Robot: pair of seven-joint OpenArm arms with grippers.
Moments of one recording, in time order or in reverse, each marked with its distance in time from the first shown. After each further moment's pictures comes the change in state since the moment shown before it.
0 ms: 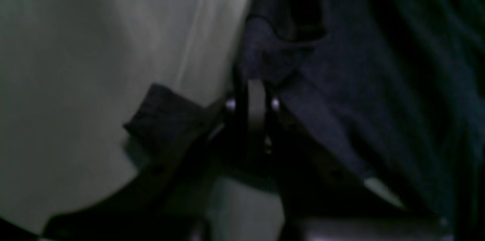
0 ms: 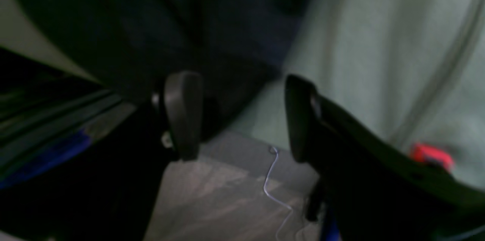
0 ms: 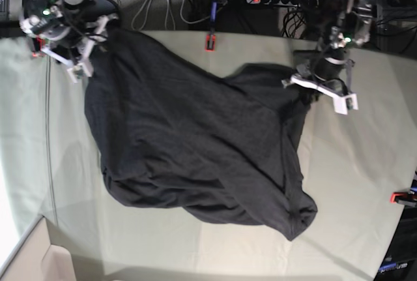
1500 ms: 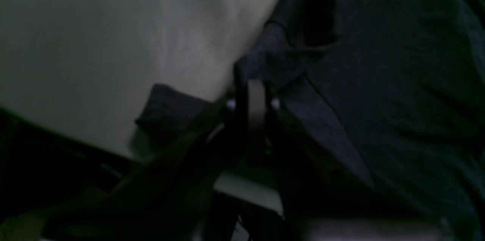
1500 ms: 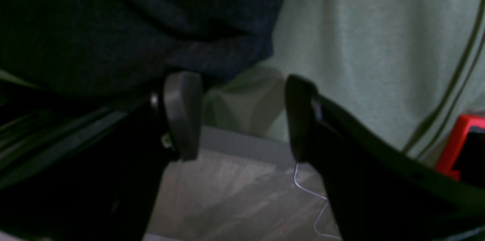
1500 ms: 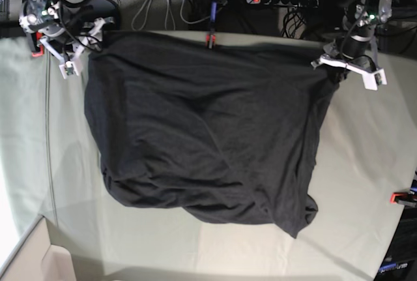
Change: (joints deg) left arm 10.2 -1.4 -9.4 4.0 -1.9 -0.2 -0.4; right arm 3.2 -3.5 9.1 -6.9 0.2 0.2 0.5
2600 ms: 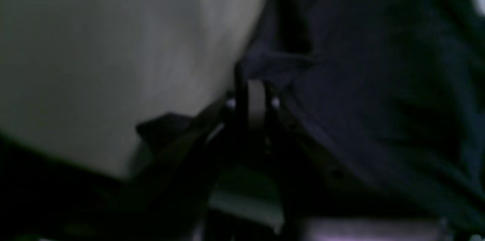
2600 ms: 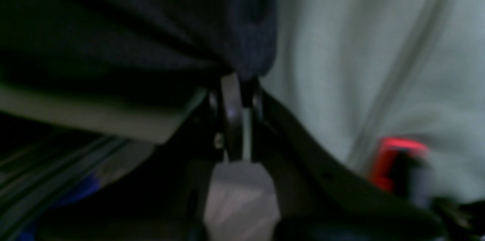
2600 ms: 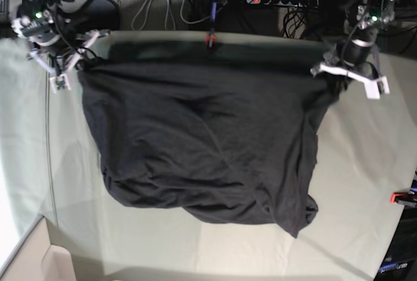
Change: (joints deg) left arm -0.6 -0.1 0.0 5.9 0.2 0.0 0.2; right arm -0.1 -1.9 0.9 12.4 -0.3 -0.2 -1.2
